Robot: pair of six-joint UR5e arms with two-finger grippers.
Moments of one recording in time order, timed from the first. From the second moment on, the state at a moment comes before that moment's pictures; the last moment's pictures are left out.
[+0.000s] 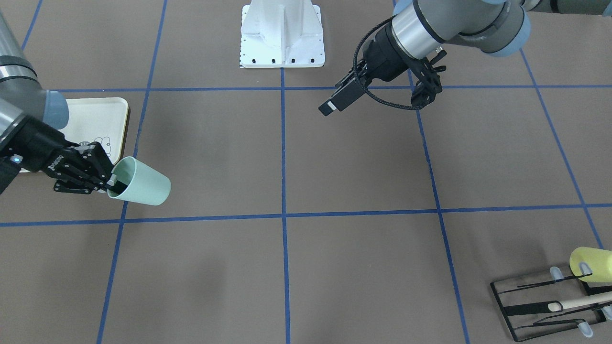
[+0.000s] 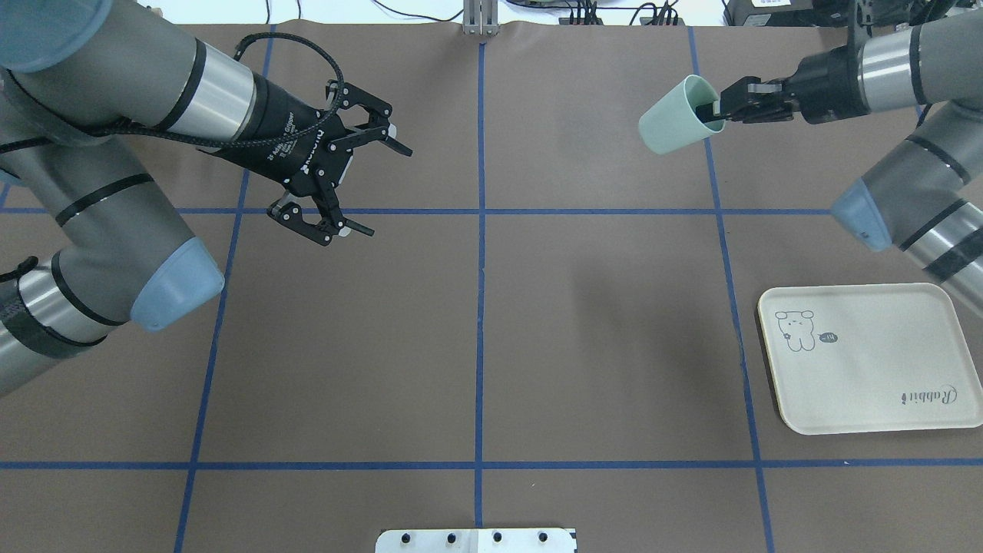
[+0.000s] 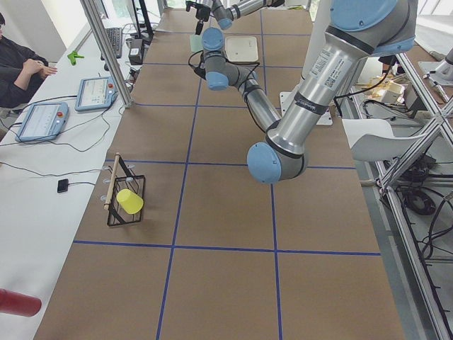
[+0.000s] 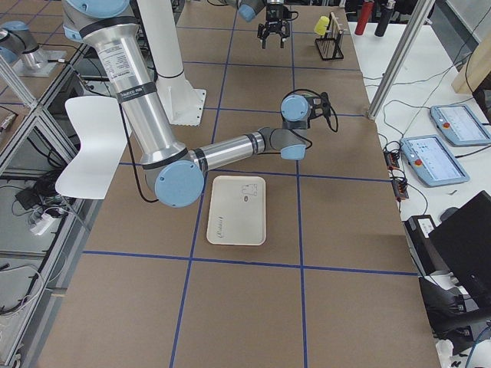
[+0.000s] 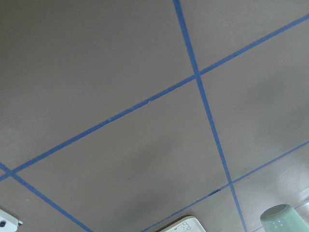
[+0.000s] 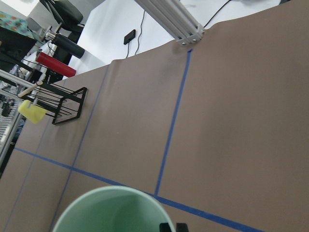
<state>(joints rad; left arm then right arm) -0.84 -2.14 -1.83 -2.12 -2.34 -2.32 1.11 -1.20 1.44 -0.37 2.39 1.19</state>
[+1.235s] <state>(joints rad) -1.09 -2.01 -1.85 -1.95 -2.26 -1.46 1.26 -1.44 1.46 -0.77 2.44 0.43</state>
